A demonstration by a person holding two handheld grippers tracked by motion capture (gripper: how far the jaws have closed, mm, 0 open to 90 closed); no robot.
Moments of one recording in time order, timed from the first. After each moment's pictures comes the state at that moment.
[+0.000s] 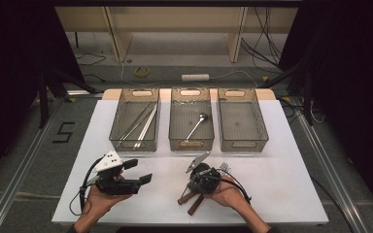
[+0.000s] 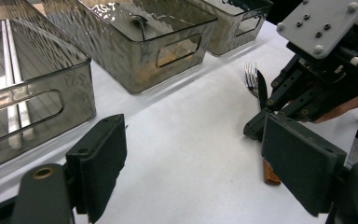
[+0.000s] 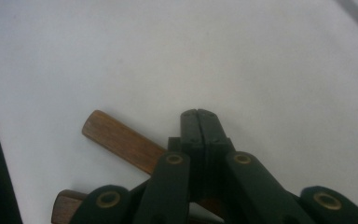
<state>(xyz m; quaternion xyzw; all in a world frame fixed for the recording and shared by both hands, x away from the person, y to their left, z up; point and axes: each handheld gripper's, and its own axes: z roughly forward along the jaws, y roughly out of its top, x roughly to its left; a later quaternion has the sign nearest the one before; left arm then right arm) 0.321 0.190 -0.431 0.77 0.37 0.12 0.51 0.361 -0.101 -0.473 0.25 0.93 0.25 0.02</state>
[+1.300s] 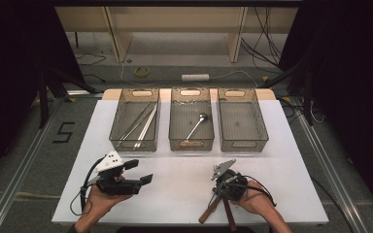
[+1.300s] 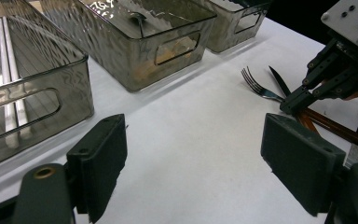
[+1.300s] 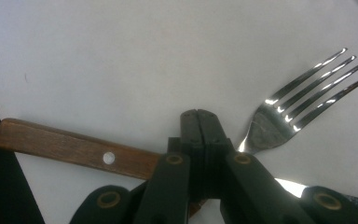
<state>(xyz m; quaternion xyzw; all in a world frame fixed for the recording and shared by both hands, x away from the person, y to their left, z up) 0.321 0.188 -0.431 0.77 0.37 0.12 0.50 0.341 -0.168 -0.467 0.25 0.94 0.22 0.06</state>
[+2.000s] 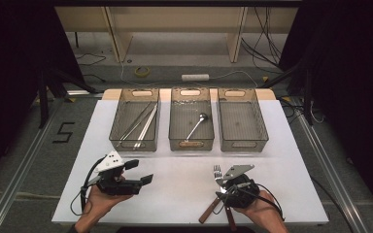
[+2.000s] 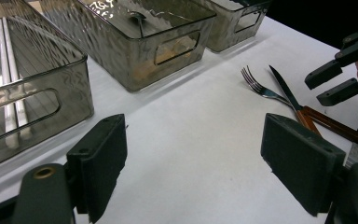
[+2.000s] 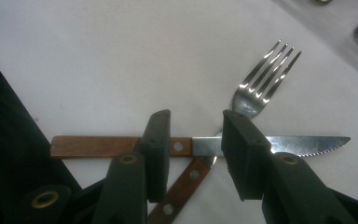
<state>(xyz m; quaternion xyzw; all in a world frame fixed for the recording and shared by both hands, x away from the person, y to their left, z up) 0.321 0.187 -0.431 0.78 0.37 0.12 0.50 0.307 -0.183 -0.438 0.34 0.90 0.26 0.10</state>
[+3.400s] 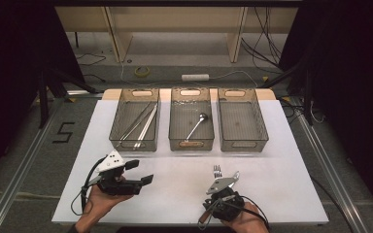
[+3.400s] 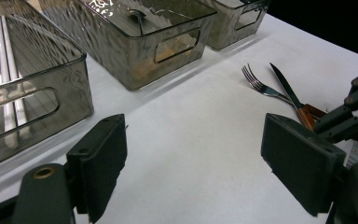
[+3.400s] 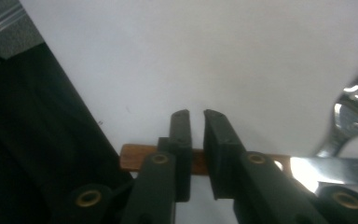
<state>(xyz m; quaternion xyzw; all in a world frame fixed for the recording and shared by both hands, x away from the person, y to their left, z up) 0.321 0.186 -0.431 0.78 0.37 0.12 0.50 0.285 -0.147 -0.459 0.32 0.91 0.28 0.06</state>
